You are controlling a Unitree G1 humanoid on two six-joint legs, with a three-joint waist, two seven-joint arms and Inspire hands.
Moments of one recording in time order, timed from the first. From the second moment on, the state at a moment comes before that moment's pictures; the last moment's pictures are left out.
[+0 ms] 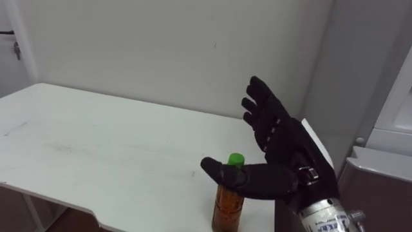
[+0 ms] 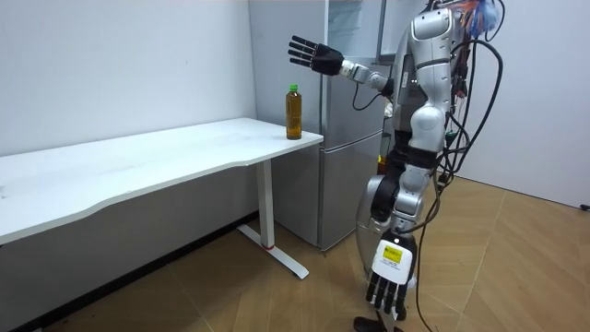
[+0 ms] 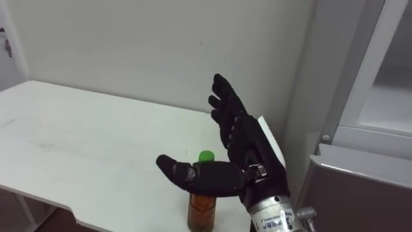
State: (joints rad) left arm 0.25 0.25 0.04 1.26 0.24 0.06 0.14; right arm -0.16 -0.27 0.21 -0.35 0.31 0.03 -0.12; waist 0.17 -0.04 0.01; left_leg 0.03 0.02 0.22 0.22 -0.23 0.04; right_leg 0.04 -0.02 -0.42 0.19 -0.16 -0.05
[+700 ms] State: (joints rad) left arm 0.25 0.25 0.03 1.24 0.26 0.12 0.15; right arm -0.19 -0.30 0.21 -0.23 0.23 0.02 -0.34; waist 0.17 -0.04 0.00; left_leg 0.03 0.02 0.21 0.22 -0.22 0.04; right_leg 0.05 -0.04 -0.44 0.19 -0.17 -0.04
